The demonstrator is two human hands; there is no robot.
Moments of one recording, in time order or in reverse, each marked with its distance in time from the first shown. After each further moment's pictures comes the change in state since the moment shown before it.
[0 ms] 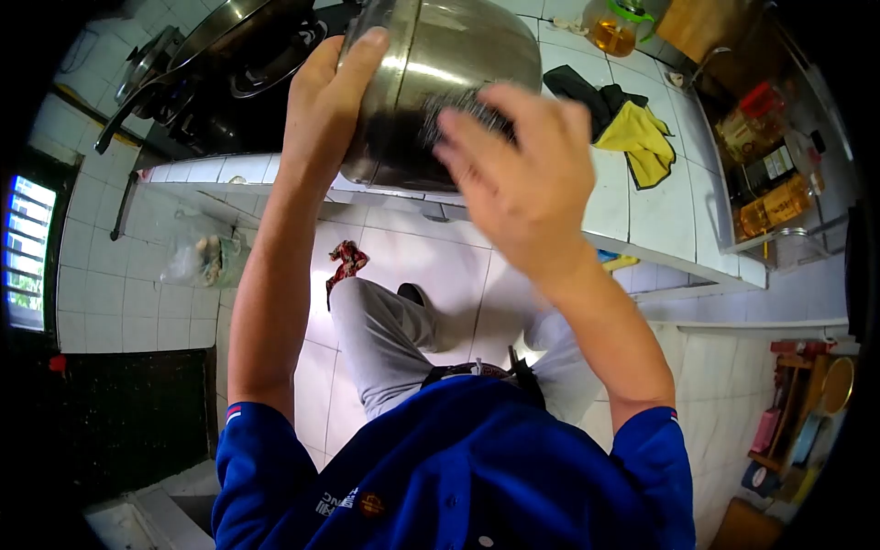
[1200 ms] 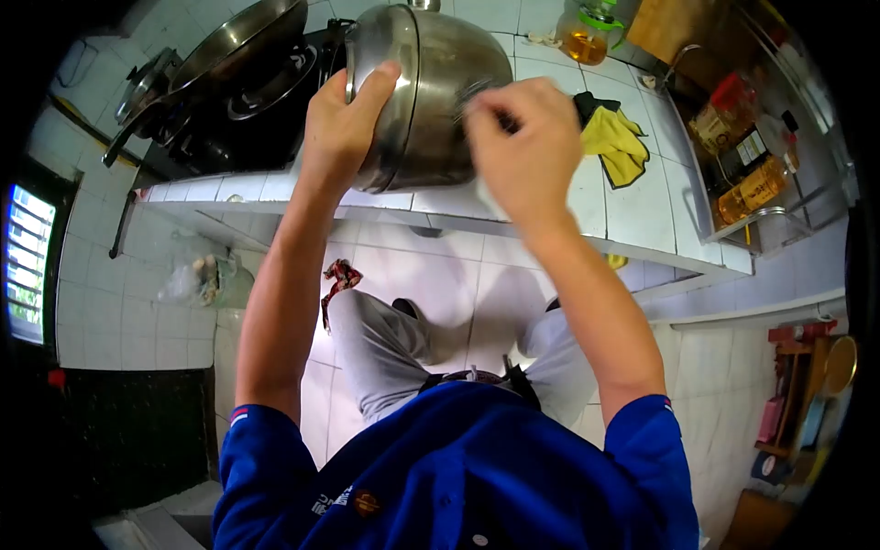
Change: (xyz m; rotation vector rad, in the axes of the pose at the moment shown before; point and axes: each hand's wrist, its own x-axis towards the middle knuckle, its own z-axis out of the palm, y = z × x) left_hand -0.001 -0.013 0.015 -0.137 -0.038 -0.017; right_hand 0.010 0.017 0.005 0.031 0.145 0.517
